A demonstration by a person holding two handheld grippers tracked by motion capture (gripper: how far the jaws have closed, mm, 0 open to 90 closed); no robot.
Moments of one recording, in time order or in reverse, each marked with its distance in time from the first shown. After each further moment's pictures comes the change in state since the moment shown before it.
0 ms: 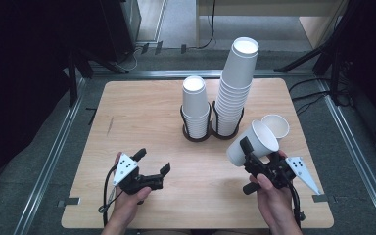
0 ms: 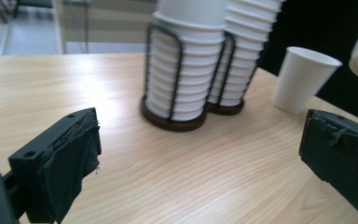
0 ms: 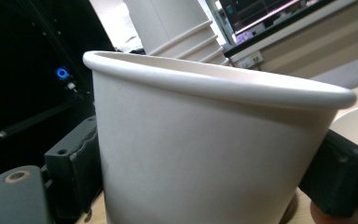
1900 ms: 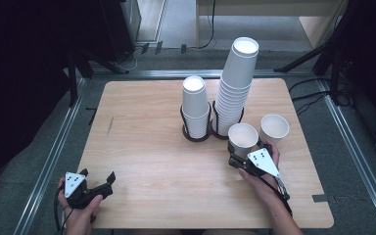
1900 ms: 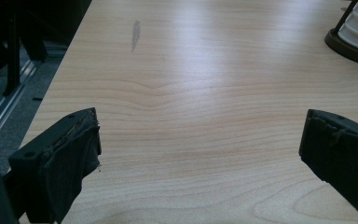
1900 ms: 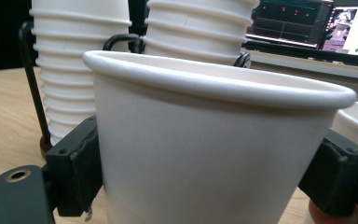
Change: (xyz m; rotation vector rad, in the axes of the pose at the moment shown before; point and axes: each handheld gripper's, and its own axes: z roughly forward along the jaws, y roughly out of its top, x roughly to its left) left arm 0.100 -0.047 -0.085 0.138 0.427 -0.079; right arm -0.063 -0.077 0.057 0.122 -0.006 -0.650
